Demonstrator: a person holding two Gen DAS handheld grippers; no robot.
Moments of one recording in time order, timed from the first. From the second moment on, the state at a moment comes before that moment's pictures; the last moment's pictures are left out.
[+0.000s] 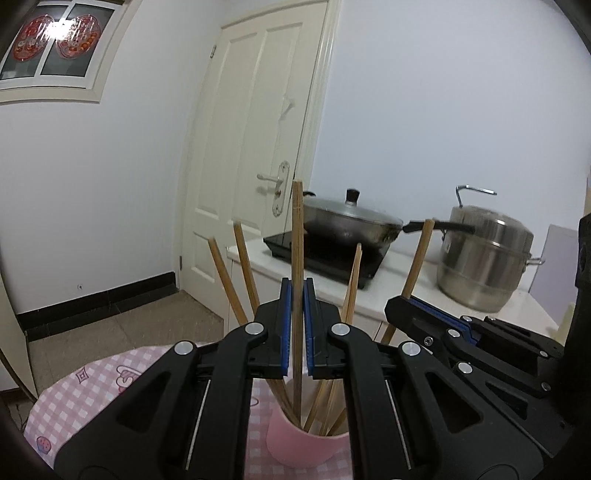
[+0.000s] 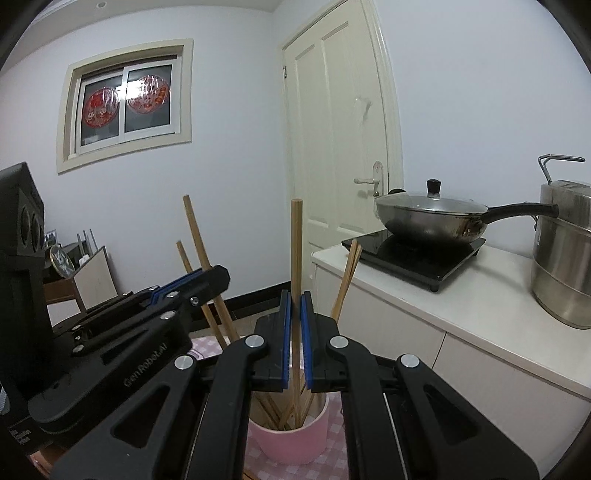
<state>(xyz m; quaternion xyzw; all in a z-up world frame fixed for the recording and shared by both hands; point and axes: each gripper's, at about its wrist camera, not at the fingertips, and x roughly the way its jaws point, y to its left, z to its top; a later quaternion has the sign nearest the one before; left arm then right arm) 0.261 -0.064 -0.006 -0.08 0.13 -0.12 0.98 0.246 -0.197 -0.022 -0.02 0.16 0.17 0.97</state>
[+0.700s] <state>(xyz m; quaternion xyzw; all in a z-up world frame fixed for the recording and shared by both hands) 0.258 -0.058 -0.014 -0.07 0.19 -0.14 0.97 0.230 -0.203 -0.042 -0.01 0.19 0.14 0.97</state>
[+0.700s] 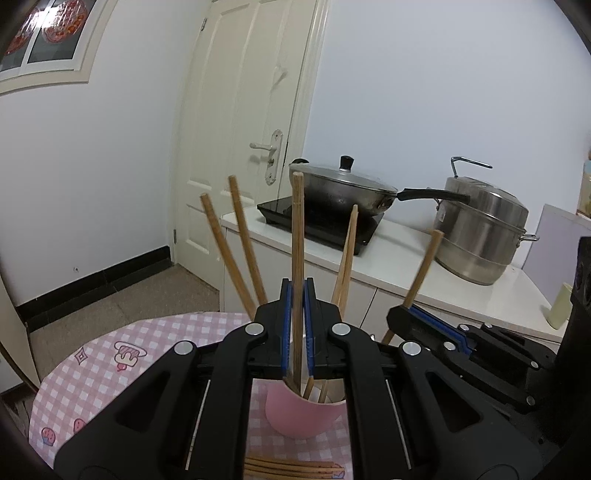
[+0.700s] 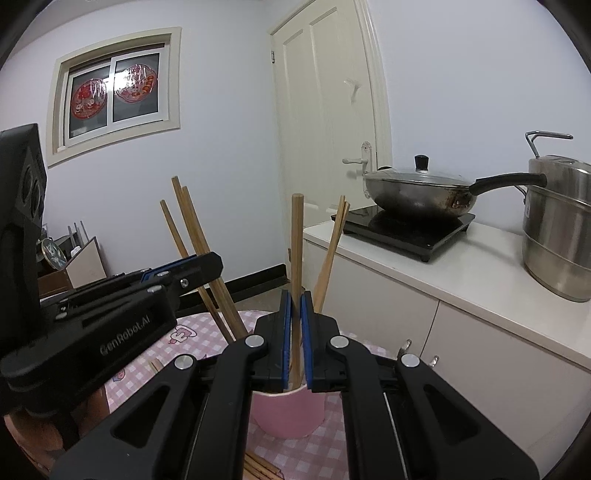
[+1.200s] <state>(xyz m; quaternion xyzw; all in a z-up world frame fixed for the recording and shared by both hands) 0.241 -0.053 -0.004 -0.06 0.19 -0.14 0.97 0.210 -0.203 -0.041 0.00 0.19 0.13 0.97</state>
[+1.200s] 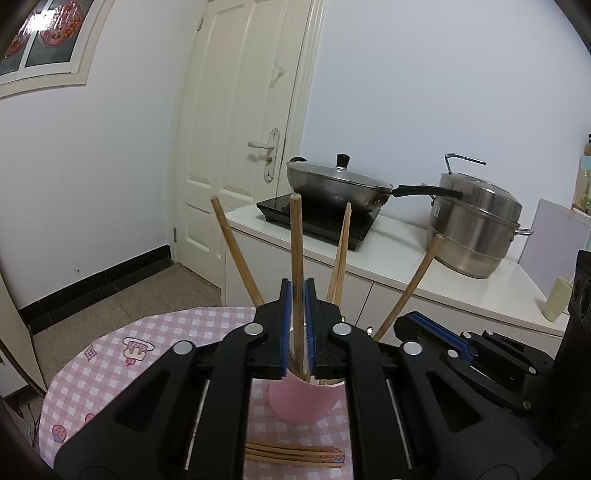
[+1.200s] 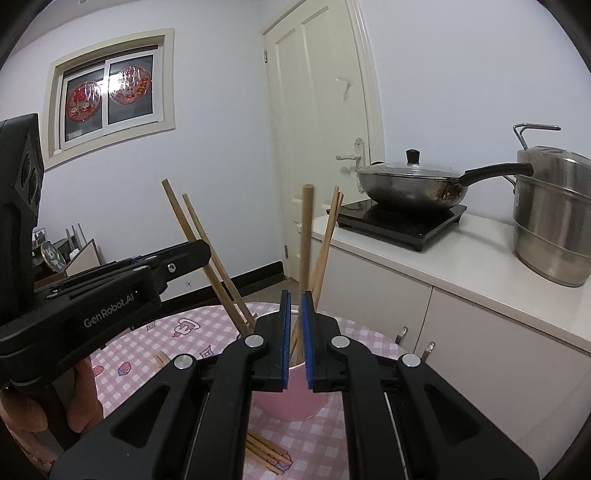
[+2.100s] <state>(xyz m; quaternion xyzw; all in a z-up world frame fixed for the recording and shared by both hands) 0.170 -0.012 0.017 -0.04 0.13 -0.11 0.98 0.151 -0.180 -0.012 -0.04 0.13 0.09 0.99</state>
